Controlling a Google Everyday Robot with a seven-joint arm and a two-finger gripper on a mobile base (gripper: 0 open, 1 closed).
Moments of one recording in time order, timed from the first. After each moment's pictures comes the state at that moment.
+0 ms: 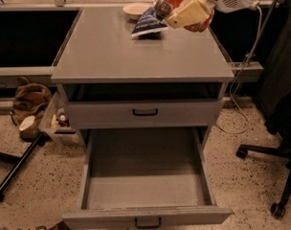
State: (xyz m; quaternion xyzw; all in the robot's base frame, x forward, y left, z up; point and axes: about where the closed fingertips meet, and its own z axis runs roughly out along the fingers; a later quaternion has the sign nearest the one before) arm 0.606 -0.094 1.073 -0.54 0.66 0.01 0.52
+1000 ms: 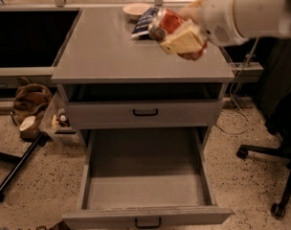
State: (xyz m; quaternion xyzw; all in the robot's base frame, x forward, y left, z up) arm 0.565 -0.082 1.037 -0.50 0.69 0.03 0.53
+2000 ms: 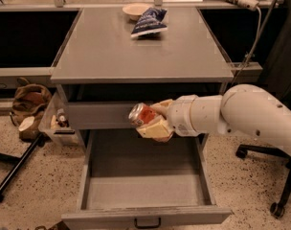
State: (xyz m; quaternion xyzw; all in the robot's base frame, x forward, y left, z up) arm 0.522 -0.031 0.805 -0.48 0.73 0.18 0.45
